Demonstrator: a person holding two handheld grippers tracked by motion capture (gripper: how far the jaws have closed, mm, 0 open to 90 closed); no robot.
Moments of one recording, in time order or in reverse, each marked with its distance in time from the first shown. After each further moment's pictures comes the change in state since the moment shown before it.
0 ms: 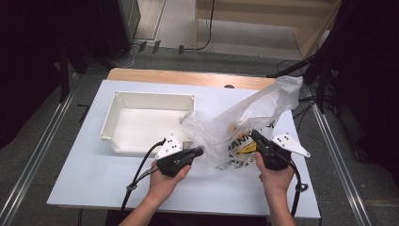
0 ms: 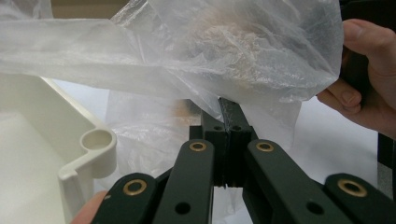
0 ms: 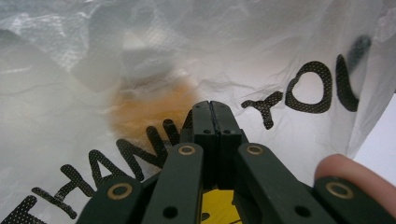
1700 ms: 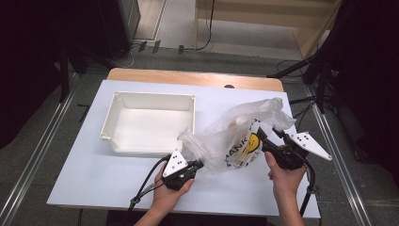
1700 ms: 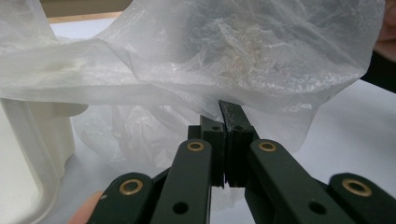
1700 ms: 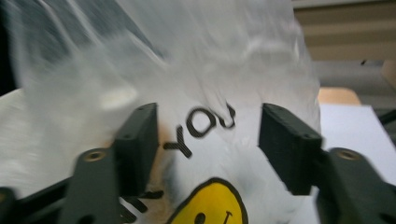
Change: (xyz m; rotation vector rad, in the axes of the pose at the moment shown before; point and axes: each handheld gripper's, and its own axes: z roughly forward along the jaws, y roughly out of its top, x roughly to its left) left arm -0.018 -0.041 0.009 0.017 0.064 0.036; right arm -0.020 0.017 -0.023 -0.104 -0.013 0.089
